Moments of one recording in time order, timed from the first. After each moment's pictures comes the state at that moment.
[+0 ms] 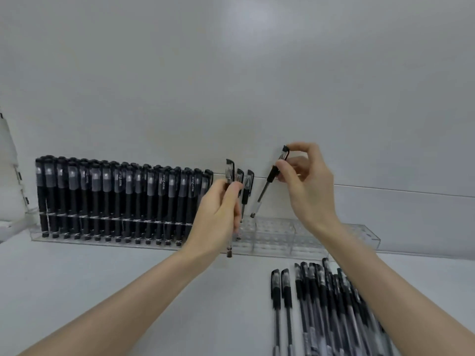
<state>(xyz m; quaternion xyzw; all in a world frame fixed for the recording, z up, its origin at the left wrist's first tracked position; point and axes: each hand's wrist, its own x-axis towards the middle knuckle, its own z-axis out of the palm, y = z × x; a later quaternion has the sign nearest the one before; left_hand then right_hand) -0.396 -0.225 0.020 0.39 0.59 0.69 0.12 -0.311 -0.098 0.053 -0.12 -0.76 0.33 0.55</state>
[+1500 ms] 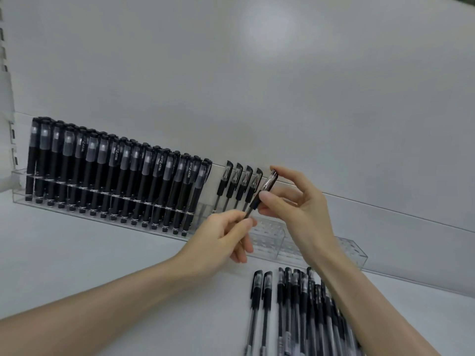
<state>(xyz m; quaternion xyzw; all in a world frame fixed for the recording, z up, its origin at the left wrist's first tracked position) -0.382 -0.228 -0.017 0.48 0.57 0.64 0.21 -0.285 -0.115 0.035 -0.07 -0.75 0.52 0.41</state>
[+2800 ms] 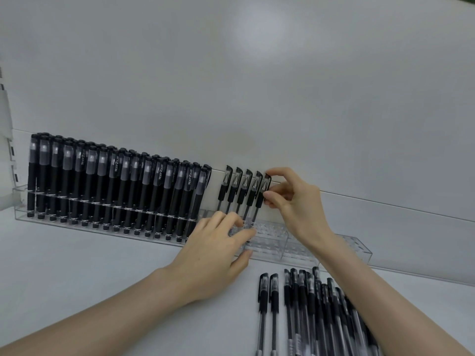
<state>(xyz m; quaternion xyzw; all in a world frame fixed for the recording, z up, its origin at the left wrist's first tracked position) -0.405 -0.226 -0.044 0.60 0.71 0.23 -0.29 -0.308 -0.079 0.029 -0.10 -0.86 0.26 0.43</state>
